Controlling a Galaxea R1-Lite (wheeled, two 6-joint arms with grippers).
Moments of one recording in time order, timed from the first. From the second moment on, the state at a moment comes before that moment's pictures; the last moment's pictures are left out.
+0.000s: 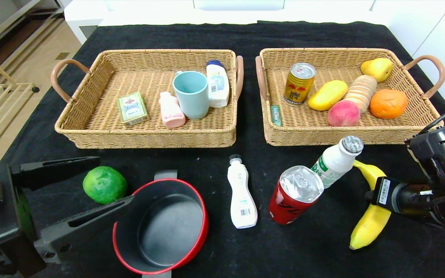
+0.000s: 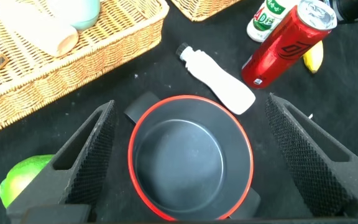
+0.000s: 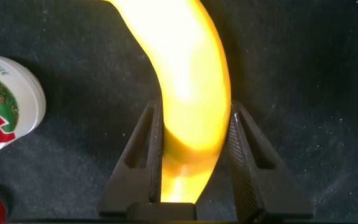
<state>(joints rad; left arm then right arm) -0.36 1.00 -0.61 -0.29 -0.34 0.11 0.39 1.53 -0.92 0.23 -0.31 0.70</state>
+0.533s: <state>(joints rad) -0.36 1.00 -0.60 -0.29 -0.33 0.13 0.39 1.50 -0.91 0.24 -0.31 0.70</state>
